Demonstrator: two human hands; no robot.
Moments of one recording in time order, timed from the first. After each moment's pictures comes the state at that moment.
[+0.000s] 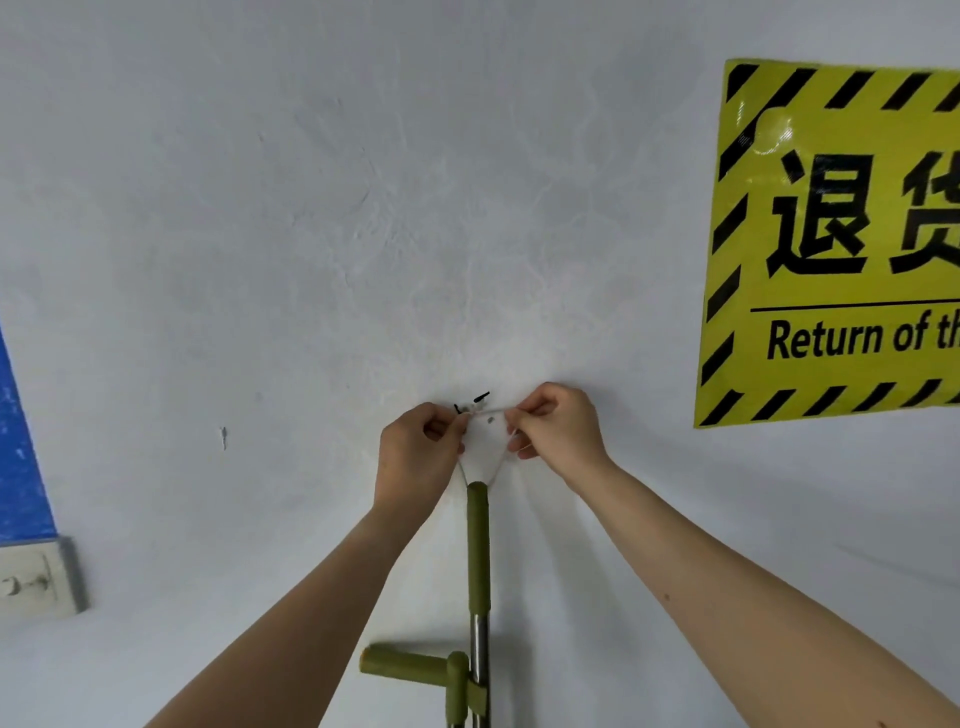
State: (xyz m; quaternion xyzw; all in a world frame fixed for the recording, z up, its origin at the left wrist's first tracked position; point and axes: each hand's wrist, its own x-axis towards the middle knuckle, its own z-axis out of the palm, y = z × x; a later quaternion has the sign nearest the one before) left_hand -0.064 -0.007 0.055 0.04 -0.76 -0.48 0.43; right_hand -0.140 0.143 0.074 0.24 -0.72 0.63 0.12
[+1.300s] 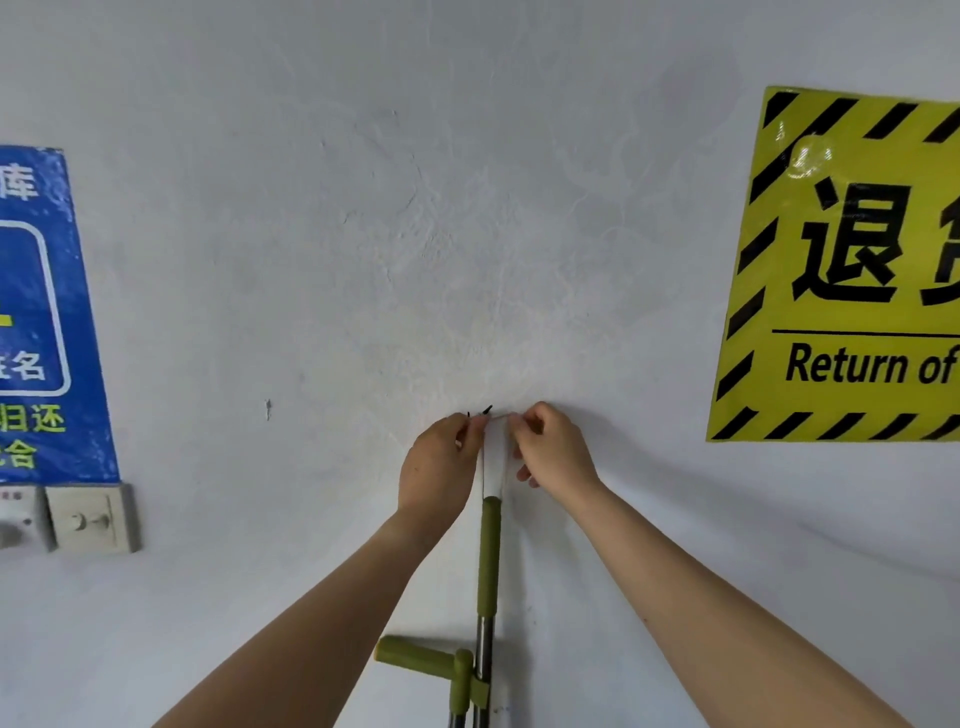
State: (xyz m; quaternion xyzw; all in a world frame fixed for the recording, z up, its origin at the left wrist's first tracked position) left_hand -0.042 0.005 0.043 0.09 -0.83 -0.36 0.42; right_hand -0.106 0.133 0.068 0.25 -0.81 0.51 0.11
